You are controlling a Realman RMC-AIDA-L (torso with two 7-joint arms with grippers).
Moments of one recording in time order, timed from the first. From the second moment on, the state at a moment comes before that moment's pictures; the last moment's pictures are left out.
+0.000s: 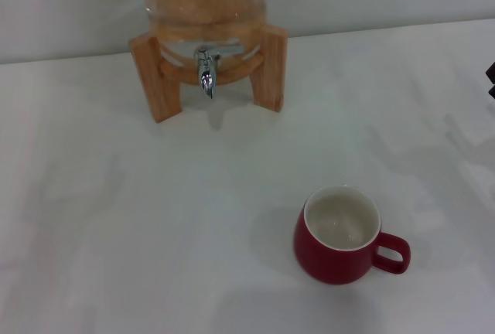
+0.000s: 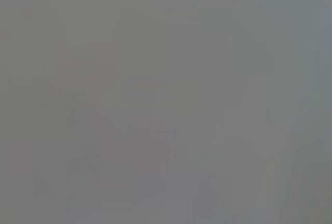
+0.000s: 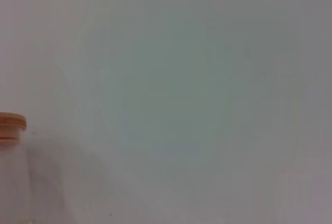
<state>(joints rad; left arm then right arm) -0.19 -2.08 1.75 0.24 -0.32 1.54 -0.45 0.22 2.00 -1.61 -0.17 0.05 -1.42 0.55</state>
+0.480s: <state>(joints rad) -0.19 -2.08 1.76 0.24 -0.32 1.55 -0.45 0.21 2.00 -1.61 -0.17 0.05 -1.42 0.55</state>
